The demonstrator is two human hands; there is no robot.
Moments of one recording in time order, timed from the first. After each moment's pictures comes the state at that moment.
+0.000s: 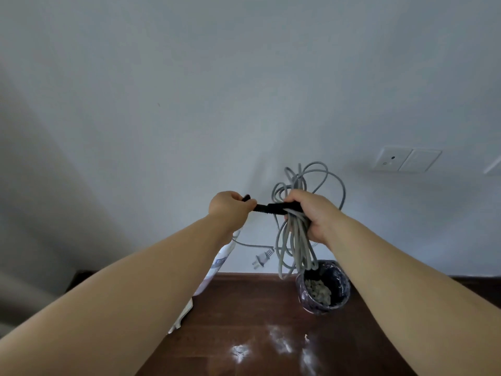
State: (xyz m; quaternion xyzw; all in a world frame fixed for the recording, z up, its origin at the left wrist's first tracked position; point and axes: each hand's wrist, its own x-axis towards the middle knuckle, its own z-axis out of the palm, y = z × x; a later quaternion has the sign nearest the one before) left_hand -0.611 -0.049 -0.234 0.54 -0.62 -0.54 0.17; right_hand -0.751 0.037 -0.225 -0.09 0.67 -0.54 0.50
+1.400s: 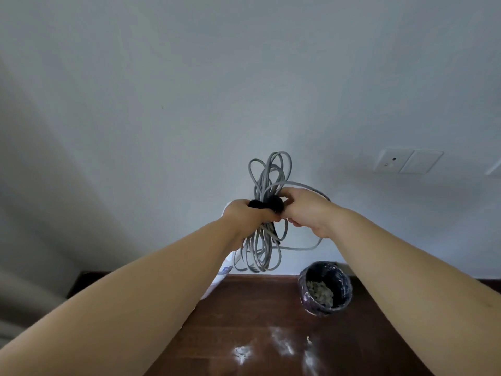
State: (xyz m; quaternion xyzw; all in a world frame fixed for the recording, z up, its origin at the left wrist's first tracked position) left_hand -0.619 -0.038 -0.241 0.48 -0.60 -0.63 0.14; right_hand -0.748 0.031 -0.213 -0.38 0.75 -0.33 0.43
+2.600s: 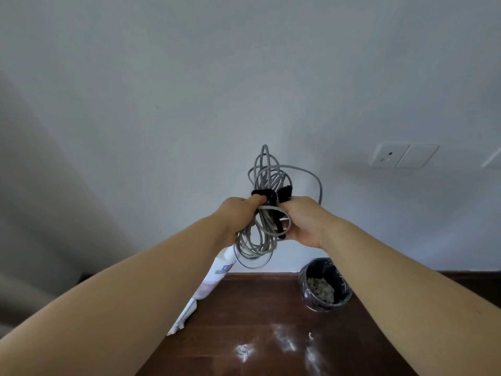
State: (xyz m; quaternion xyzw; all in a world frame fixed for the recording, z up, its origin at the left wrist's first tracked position) left_hand -0.618 -0.046 -0.244 0.47 -0.56 -0.67 0.13; right_hand -0.735 0.046 -0.224 -0.21 0.65 -0.49 0.54
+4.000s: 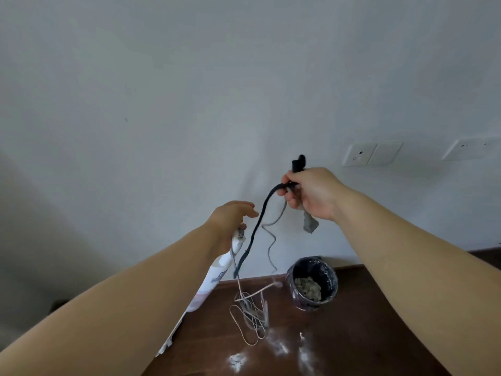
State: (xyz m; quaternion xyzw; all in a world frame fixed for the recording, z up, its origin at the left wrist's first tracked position) left_hand -0.638 -0.038 -0.237 0.48 -0.50 -0.71 0.12; right_hand -0.786 0.052 -0.180 -0.17 0.67 -0.55 0.46
